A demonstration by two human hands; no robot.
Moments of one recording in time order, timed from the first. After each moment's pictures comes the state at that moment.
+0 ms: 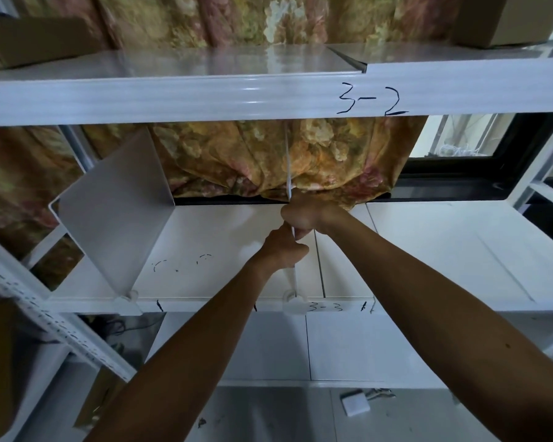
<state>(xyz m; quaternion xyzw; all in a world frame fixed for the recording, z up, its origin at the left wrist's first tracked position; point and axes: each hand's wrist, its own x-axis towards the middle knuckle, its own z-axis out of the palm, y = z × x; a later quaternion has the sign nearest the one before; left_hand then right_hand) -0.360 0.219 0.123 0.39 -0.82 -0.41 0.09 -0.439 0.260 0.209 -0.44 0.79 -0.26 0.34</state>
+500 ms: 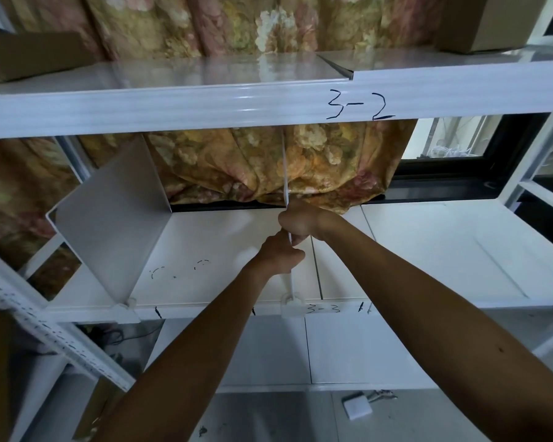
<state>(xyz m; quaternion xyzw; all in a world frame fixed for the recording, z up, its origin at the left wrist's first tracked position) -0.356 0.225 0.127 0.40 -0.81 -0.42 0.07 -0.435 0.267 0.205 -0.42 0.78 -0.29 0.36</state>
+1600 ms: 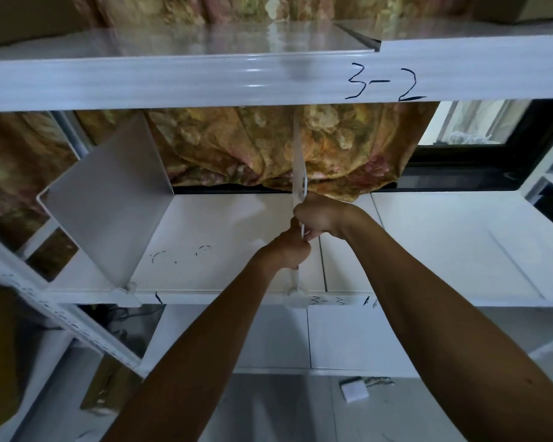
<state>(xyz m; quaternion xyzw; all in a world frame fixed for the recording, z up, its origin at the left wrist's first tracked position) -0.371 0.222 0.116 0.38 -0.80 -0.46 0.00 -0.457 0.267 0.189 -0.40 0.78 -0.29 0.38</state>
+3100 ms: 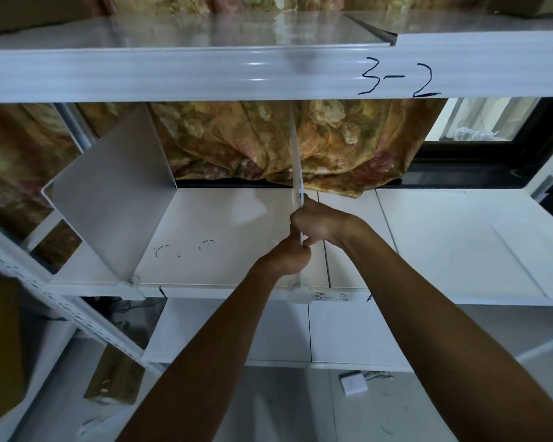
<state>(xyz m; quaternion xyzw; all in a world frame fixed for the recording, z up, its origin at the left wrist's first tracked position) -0.355 0.223 0.098 0.38 -0.80 -0.47 0.00 -0.432 0.274 0.184 -0.41 0.77 -0.30 0.39</state>
